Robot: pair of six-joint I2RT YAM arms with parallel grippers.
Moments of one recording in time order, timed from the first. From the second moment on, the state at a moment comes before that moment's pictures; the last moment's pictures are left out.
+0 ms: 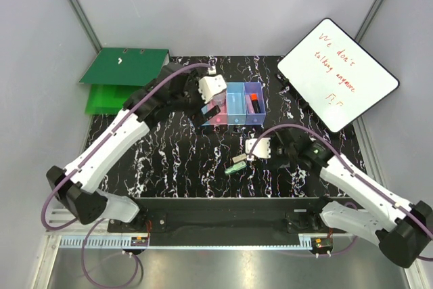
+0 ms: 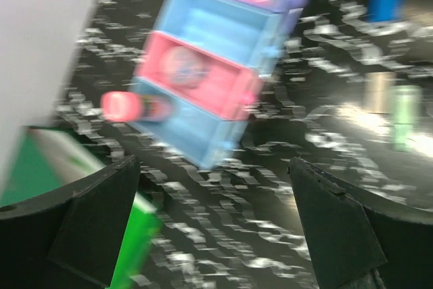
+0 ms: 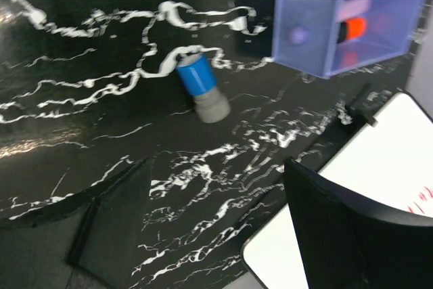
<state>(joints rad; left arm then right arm) -0.64 1.41 1.53 -0.75 0.15 0.54 0.67 0.96 0.81 -0.66 0.02 -1.00</state>
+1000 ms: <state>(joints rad) -0.65 1.32 1.42 -0.77 0.33 0.41 0.49 1.40 0.72 -0.35 0.03 -1.18</state>
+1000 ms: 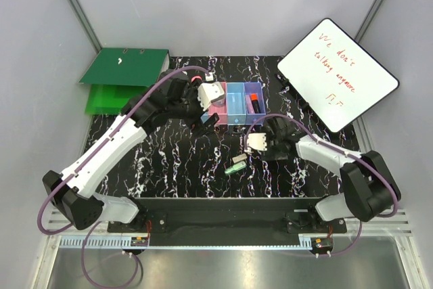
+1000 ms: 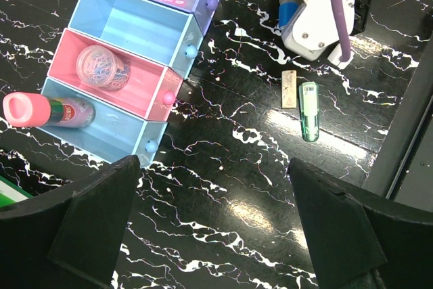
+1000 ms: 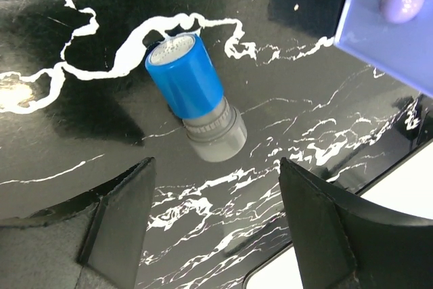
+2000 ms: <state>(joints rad) -0.63 1.34 1.46 -0.78 0.33 0.43 0.47 1.51 0.75 -0.31 -0.05 -1.25</state>
